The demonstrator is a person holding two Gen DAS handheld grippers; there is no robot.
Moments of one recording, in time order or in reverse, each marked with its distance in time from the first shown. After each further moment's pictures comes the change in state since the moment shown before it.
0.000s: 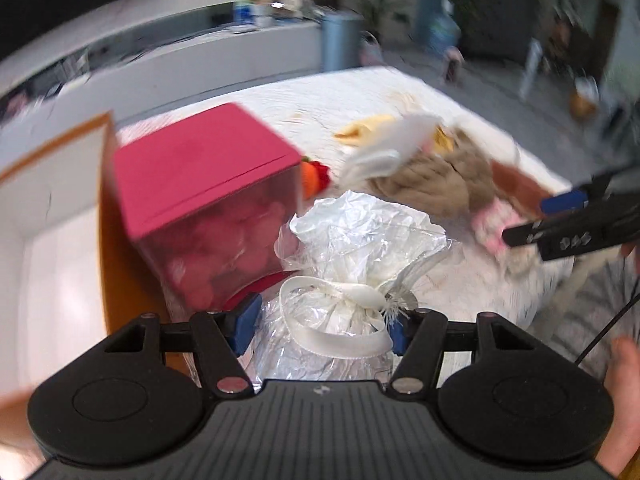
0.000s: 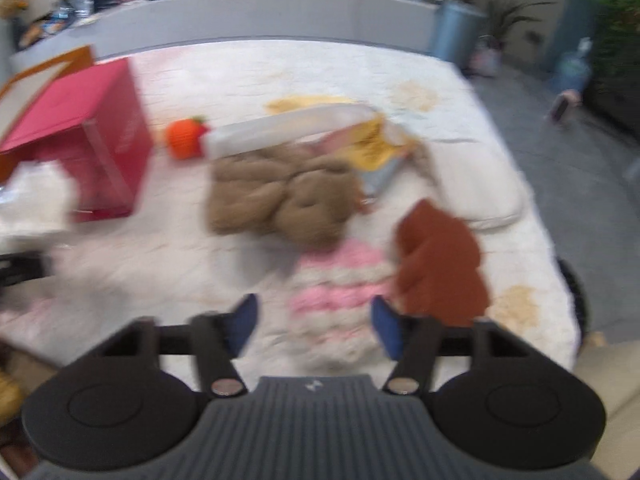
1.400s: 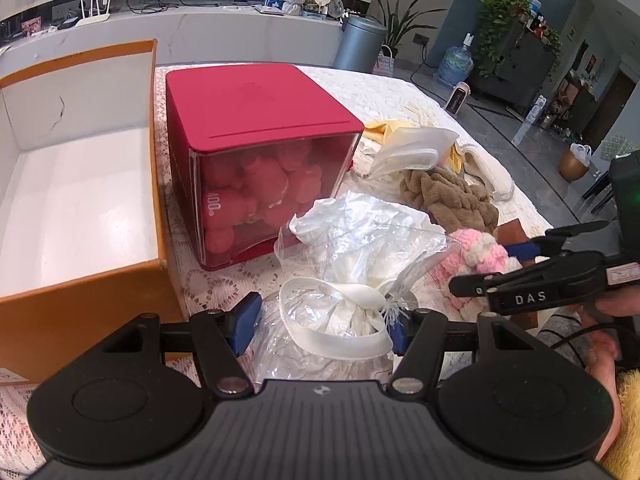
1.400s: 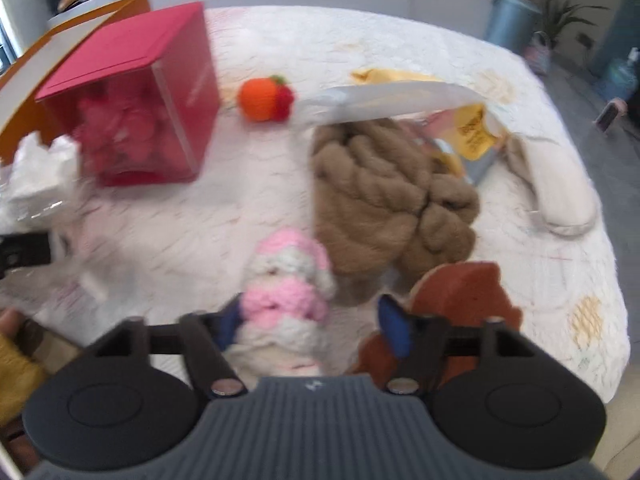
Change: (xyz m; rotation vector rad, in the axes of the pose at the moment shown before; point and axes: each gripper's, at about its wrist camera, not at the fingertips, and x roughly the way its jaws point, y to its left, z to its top) left arm -0.005 0.046 -0.029 -0.185 0.020 -0.118; right arm 0.026 0.058 -0.001 -0.089 0.066 0.124
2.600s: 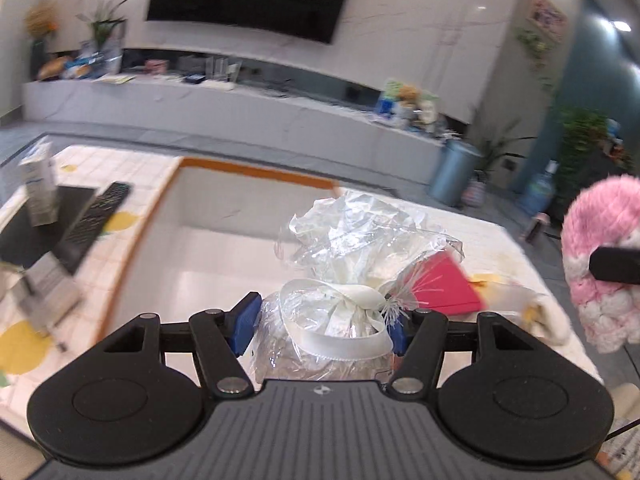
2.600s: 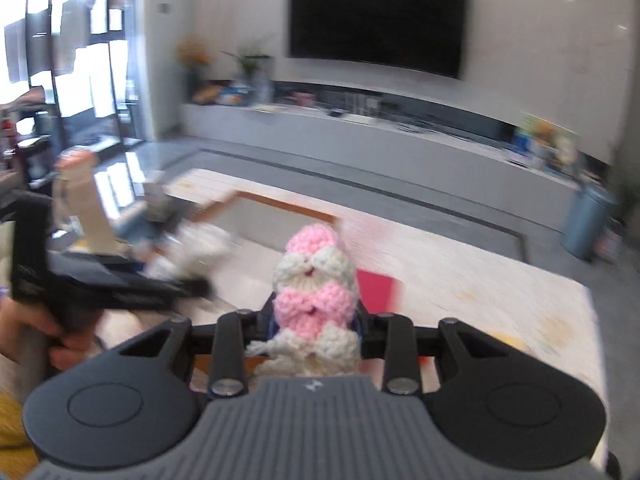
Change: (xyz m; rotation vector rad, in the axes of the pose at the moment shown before) left arm -0.114 0.078 0.012 -0.253 -0.308 0.243; right arm -0.193 0.116 0.073 -0.273 -0.459 0.278
